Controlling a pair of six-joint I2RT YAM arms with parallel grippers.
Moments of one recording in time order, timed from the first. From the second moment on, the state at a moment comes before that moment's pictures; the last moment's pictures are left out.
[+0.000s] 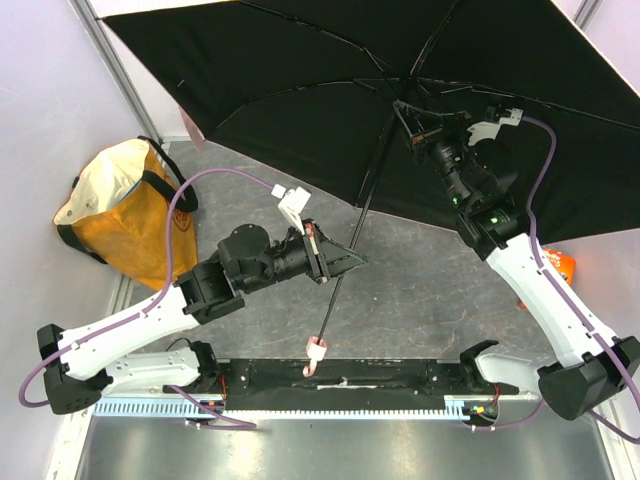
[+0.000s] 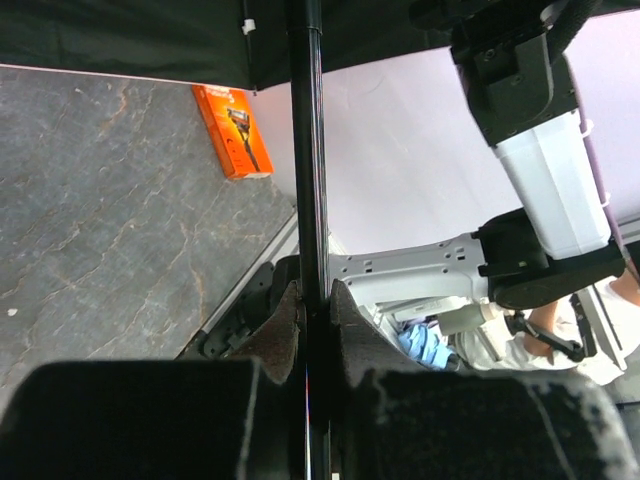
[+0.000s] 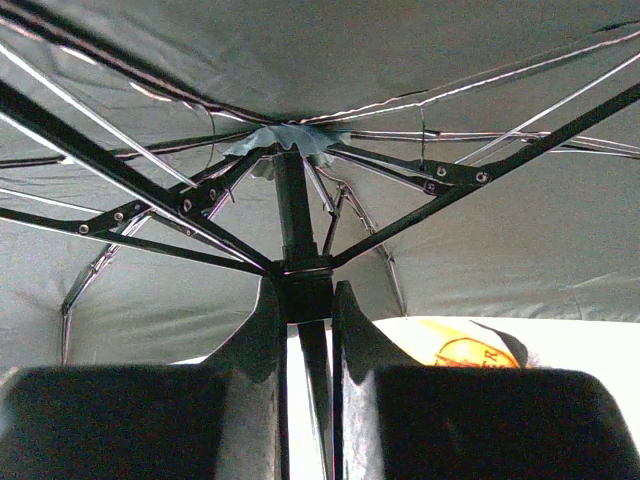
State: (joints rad) left arm -1.07 1.00 1.01 -0.04 0.06 -0.88; right arm 0.45 1.20 1.26 0.15 0.11 1.31
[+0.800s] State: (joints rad) left arm -1.08 1.04 1.01 -0.14 0.06 -0.65; right arm 0.44 1.11 1.23 0.01 0.09 1.28
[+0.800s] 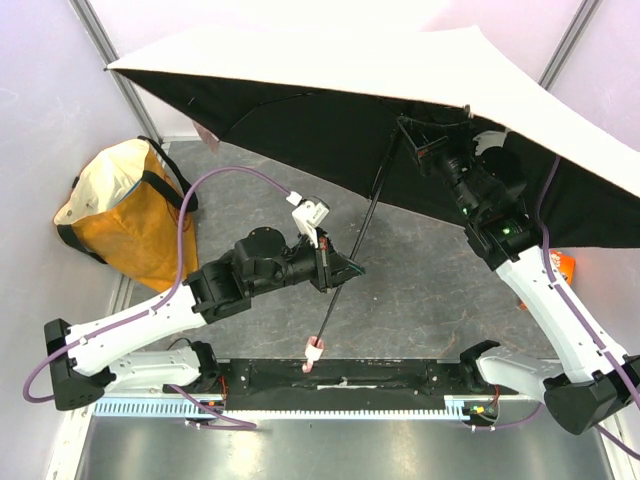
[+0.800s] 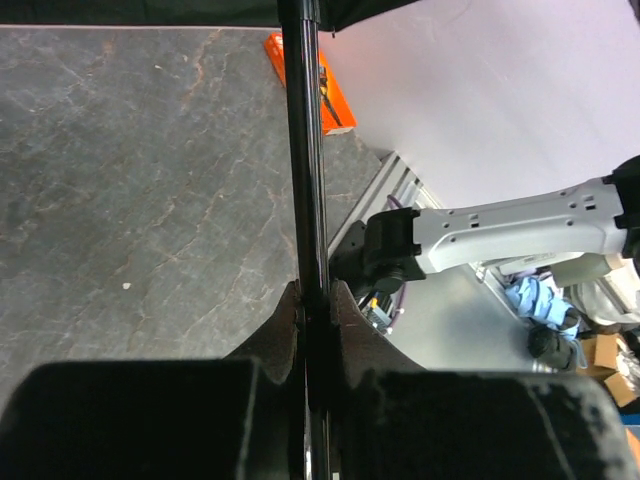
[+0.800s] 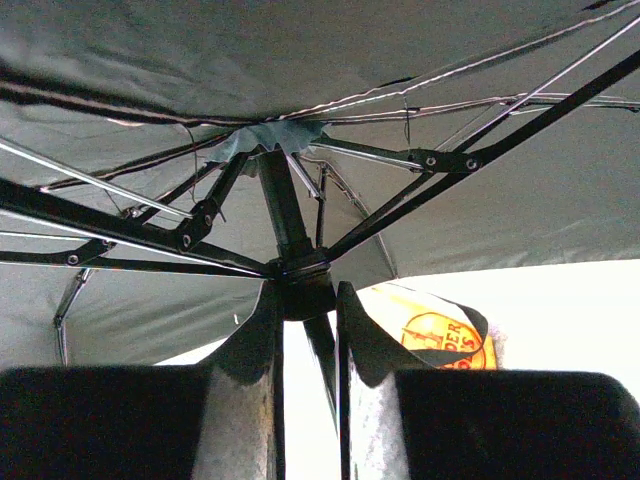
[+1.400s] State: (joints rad) left arm -1.07 1.07 1.04 -0.25 0.23 -0.73; right arm 0.78 1.01 0.96 0.34 0.15 1.02
